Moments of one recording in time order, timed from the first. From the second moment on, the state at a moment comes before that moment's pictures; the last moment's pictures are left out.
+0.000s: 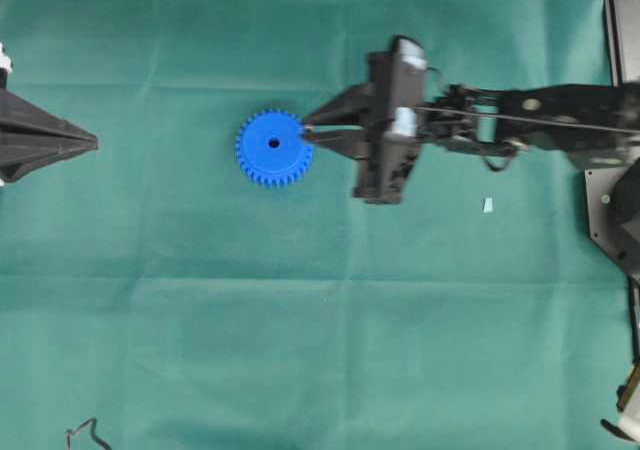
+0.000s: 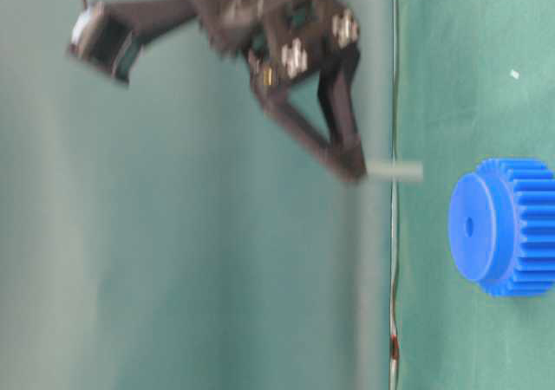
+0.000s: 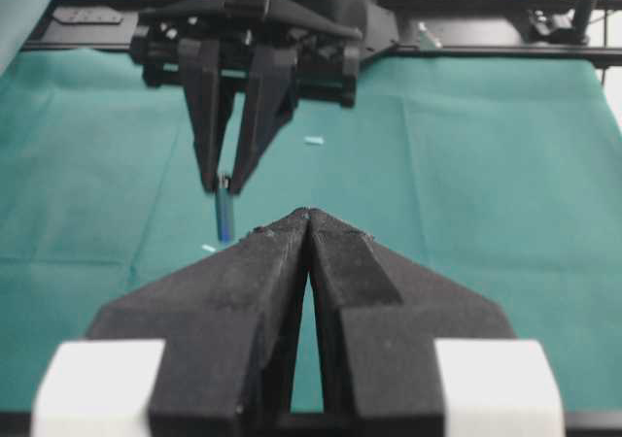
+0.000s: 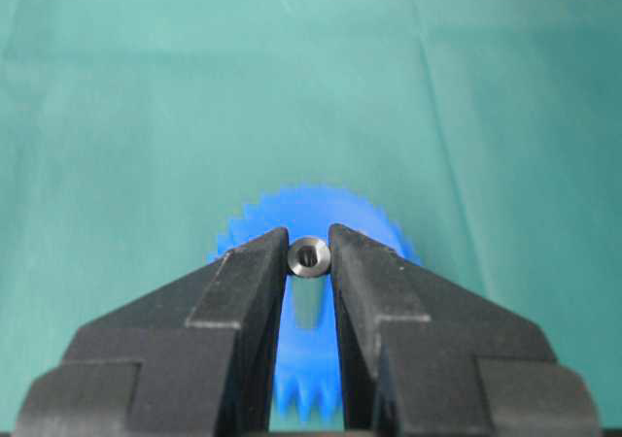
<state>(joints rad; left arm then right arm) 0.00 -0.96 1.17 0.01 -0.20 0.00 -0.12 -0.02 0.72 0.12 -0.19 0.01</state>
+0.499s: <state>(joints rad) 0.00 -0.96 1.17 0.02 -0.19 0.00 -0.12 0.09 0.62 0.10 -0.19 0.01</state>
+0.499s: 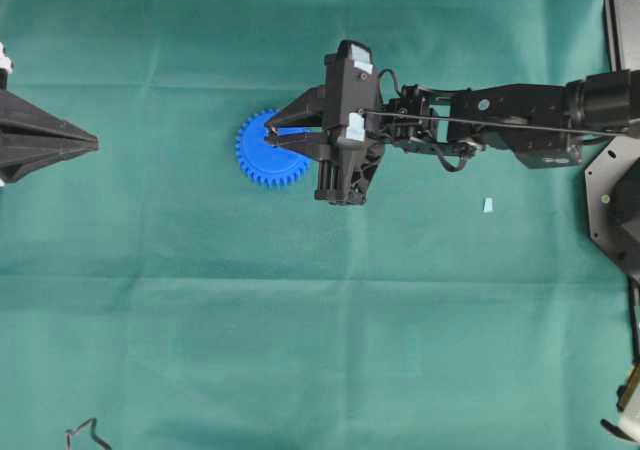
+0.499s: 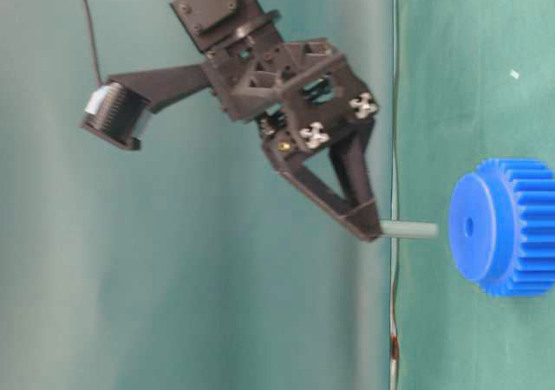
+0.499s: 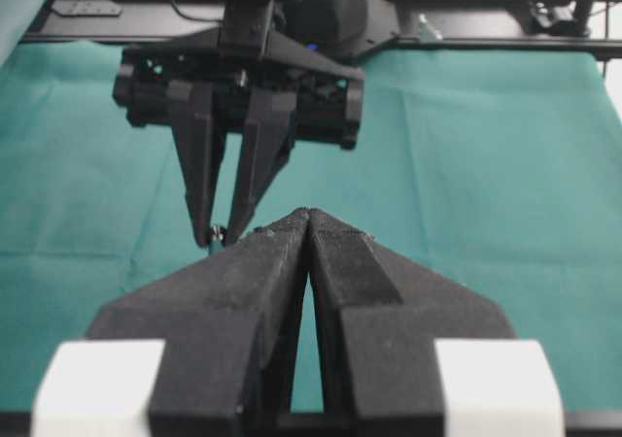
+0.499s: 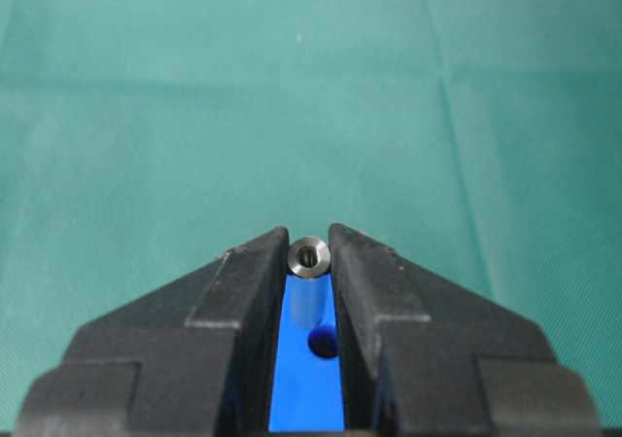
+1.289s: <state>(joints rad) 0.00 -0.96 1.17 0.02 -0.18 0.00 -0.14 0.12 0.61 0.11 -0.24 0.01</state>
